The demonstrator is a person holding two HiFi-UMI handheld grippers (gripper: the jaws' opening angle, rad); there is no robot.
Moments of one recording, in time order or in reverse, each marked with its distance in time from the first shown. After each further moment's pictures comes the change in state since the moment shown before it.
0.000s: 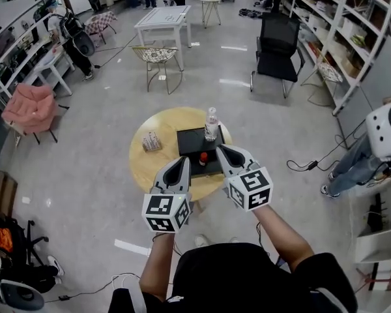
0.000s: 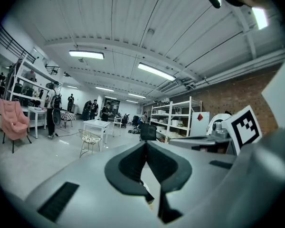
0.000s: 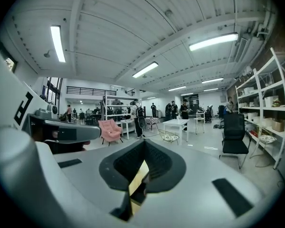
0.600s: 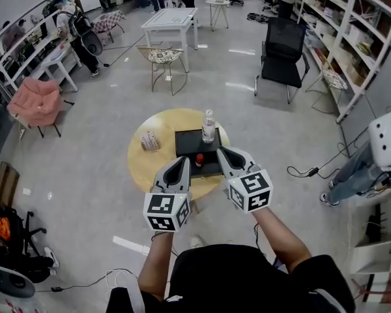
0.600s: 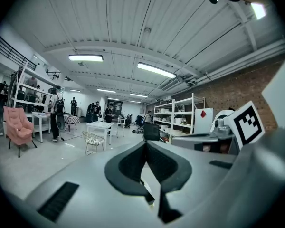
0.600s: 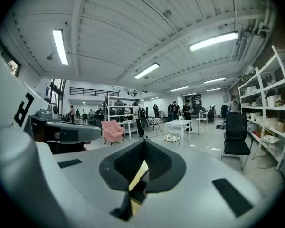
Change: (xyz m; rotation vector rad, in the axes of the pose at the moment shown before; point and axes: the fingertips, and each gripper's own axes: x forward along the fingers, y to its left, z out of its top) left arm 0.008 -0.031 -0.003 0.040 0.000 0.052; right arm -0.024 -0.022 -0.001 -0.008 -0.011 0.034
